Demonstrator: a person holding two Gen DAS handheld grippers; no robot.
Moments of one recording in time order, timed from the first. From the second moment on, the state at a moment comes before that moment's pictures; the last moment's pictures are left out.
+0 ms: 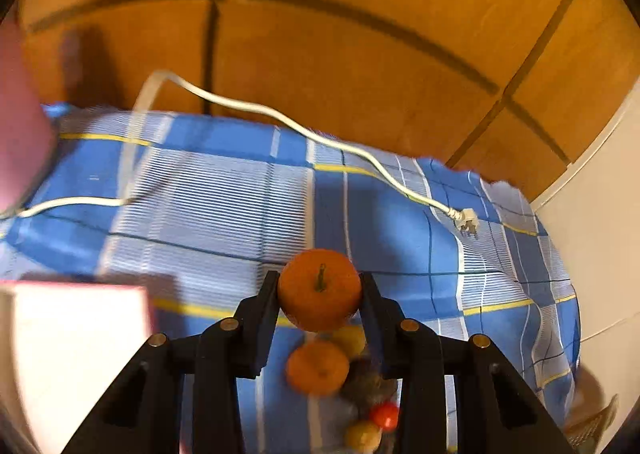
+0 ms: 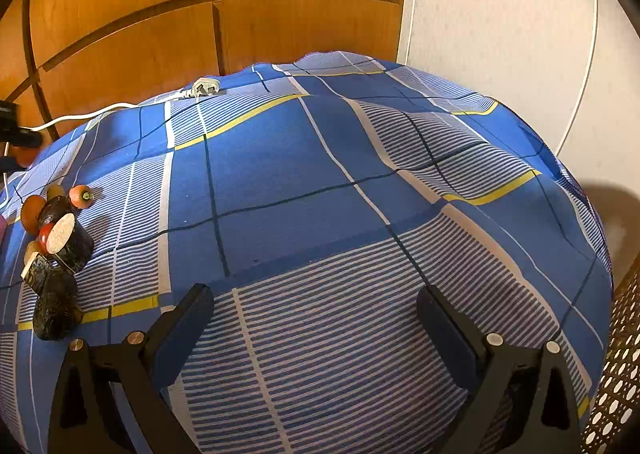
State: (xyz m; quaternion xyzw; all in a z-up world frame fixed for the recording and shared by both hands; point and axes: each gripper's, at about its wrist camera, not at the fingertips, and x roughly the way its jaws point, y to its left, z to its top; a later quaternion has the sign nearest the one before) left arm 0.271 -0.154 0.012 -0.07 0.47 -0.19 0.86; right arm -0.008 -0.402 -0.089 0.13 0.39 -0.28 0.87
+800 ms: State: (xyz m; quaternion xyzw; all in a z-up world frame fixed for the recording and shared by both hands) left arm 0.135 0.024 -0.018 -0.16 0.46 -0.03 0.87; right arm -0.009 -0.401 -0.088 0.13 0.39 -0.28 0.87
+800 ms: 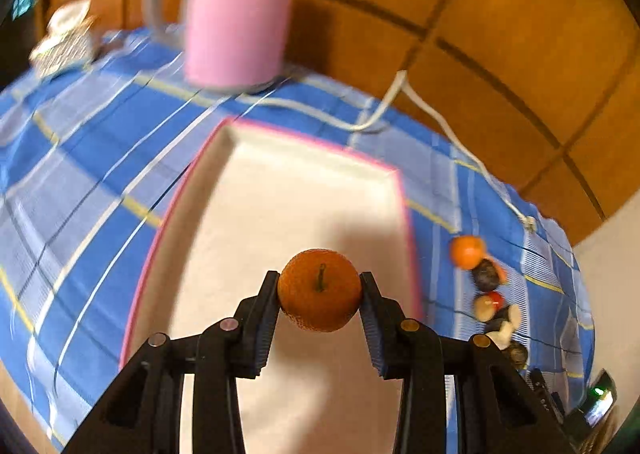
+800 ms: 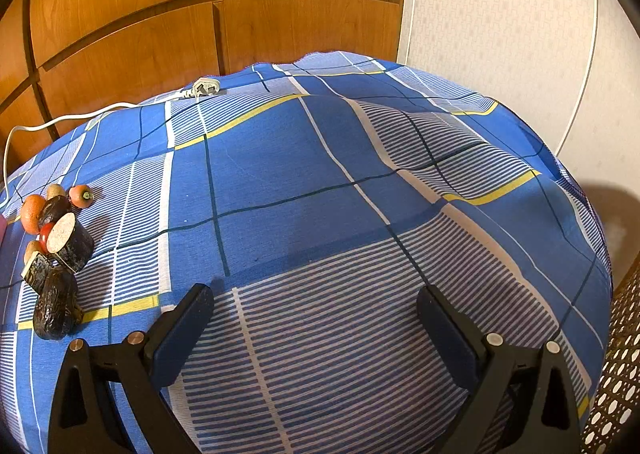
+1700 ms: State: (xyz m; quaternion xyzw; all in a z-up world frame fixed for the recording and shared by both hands) left arm 0.209 0.047 -0.052 -0.11 0.48 0.02 0.87; right arm -0.009 -0.400 -0.088 0.13 0.39 -0.28 0.87
